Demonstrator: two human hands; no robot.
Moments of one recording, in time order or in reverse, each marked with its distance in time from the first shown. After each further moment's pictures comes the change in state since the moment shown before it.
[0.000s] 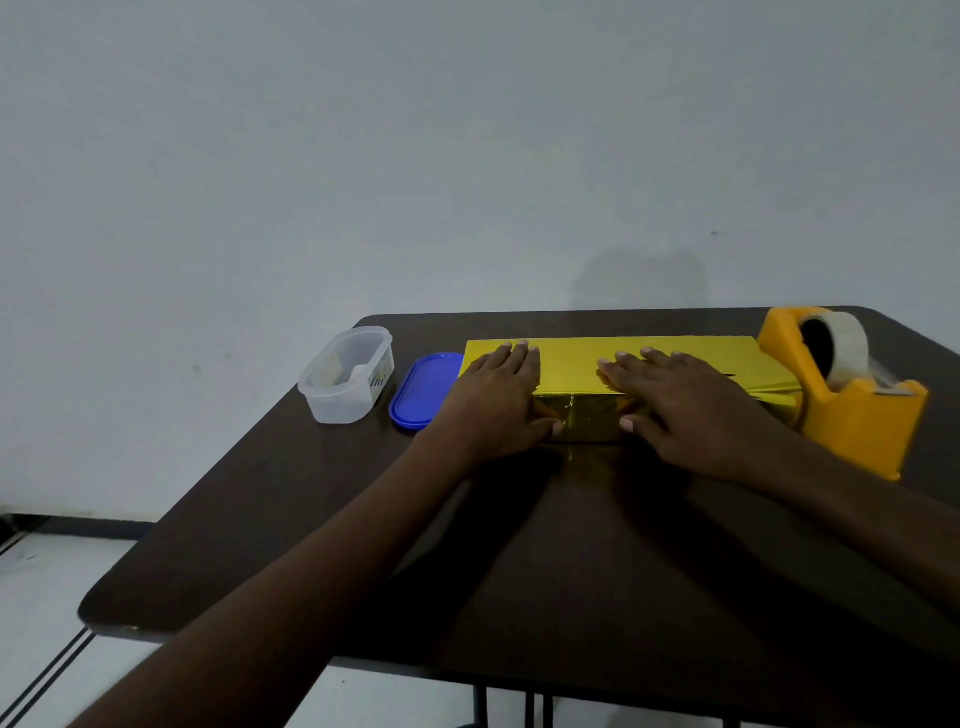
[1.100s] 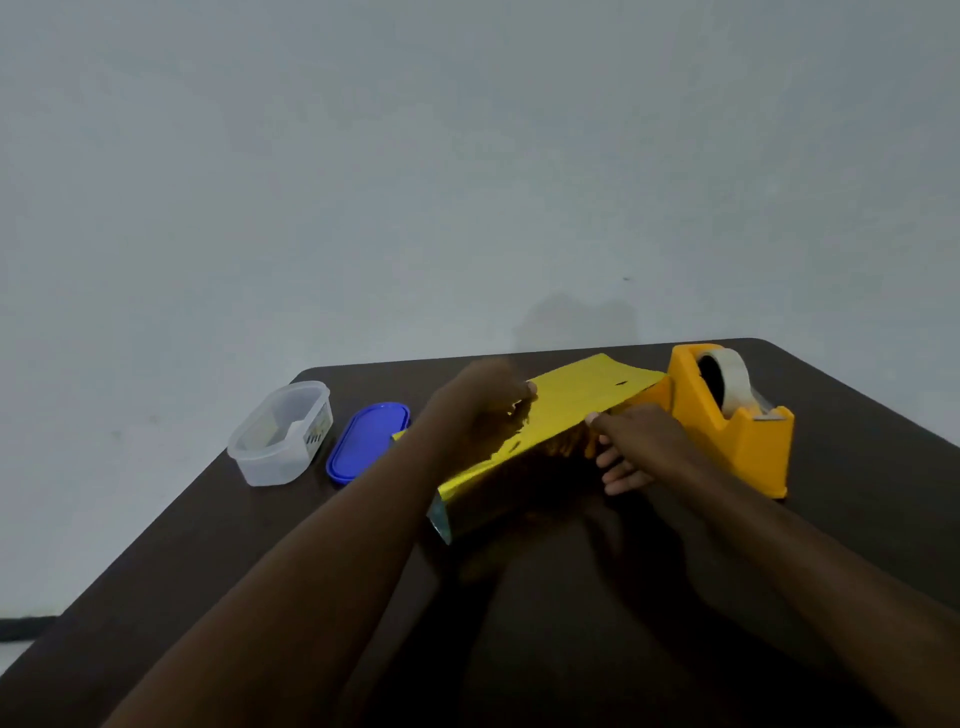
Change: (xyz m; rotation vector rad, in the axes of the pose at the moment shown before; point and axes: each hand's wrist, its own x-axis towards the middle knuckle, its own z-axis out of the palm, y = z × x) left_hand 0.105 0.033 -0.024 -0.413 -0.200 -0.159; right_hand -0.009 0.013 -0.005 1.119 0.080 0.816
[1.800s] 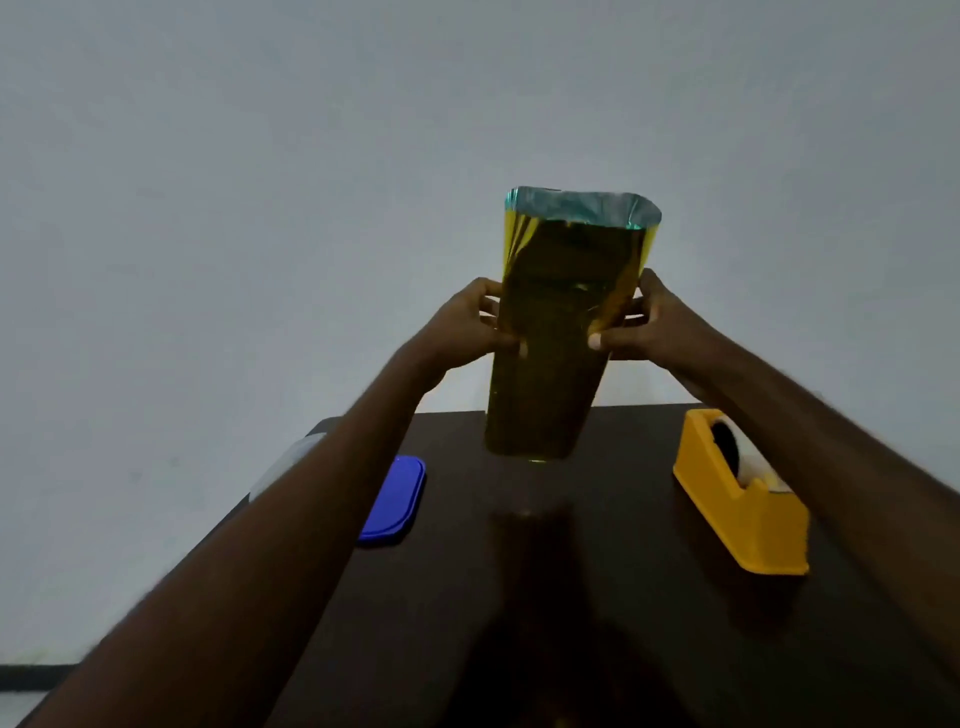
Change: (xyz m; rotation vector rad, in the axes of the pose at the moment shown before) left_hand -0.037 0.011 -0.122 -0.613 0.347 0.243; right_hand 0.028 -0.132 -0.070 0.087 -0.102 -0.636
